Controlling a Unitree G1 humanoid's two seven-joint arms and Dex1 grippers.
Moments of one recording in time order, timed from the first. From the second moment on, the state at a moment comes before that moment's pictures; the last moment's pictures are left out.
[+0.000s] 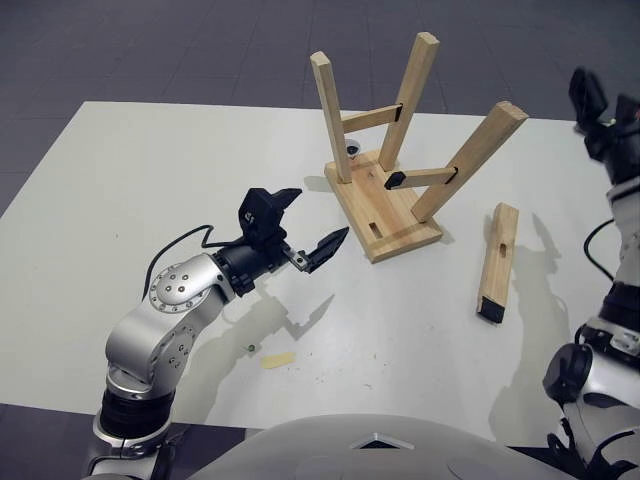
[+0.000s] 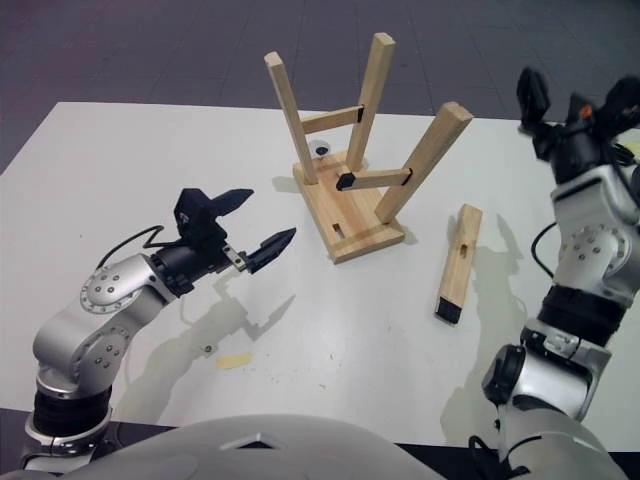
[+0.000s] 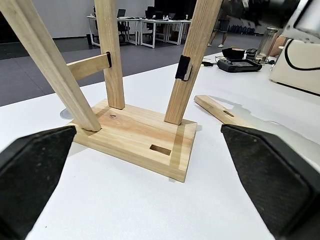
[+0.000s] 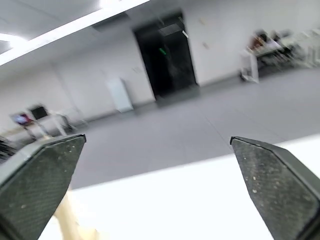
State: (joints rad) left arm -0.04 0.40 -0.07 -0.68 -0.53 0.71 -0.39; right arm -0.39 -0.55 -0.54 0.10 0.70 0.55 0.18
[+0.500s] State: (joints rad) left arm 0.01 0.36 -0.09 -0.69 -0.49 0.69 -0.32; right arm 0.06 -0.52 -0.41 -0.25 0.58 0.79 0.14
